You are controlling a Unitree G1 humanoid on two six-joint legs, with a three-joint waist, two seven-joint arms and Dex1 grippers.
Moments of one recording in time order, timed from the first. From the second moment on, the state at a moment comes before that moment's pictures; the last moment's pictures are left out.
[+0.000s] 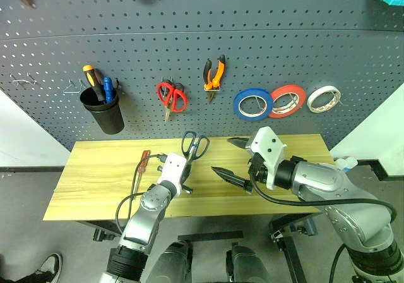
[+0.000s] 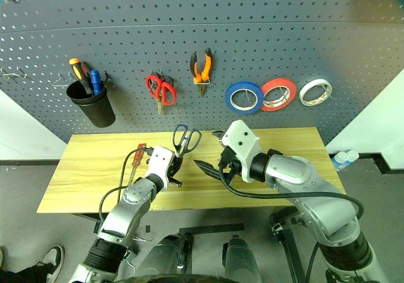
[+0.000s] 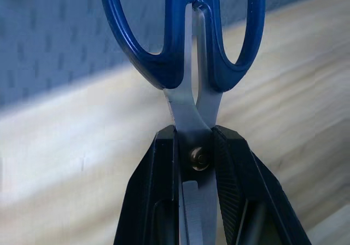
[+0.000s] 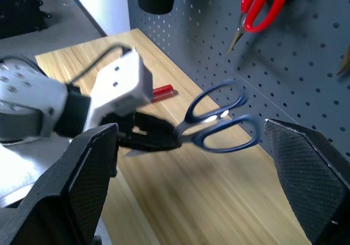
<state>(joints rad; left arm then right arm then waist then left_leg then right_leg) -0.09 0.15 -0.23 -0.06 0.04 0.27 -0.24 -0.25 -0.61 0.11 -0.72 0.48 0.86 0.54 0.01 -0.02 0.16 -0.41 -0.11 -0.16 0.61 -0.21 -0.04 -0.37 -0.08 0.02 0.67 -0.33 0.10</state>
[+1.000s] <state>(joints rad) -0.03 0.27 -0.05 -0.13 0.09 -0.26 -0.21 0.01 -0.77 -0.55 -0.67 0.85 0.75 0.83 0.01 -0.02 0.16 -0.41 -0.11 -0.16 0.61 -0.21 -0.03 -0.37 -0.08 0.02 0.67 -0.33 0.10</state>
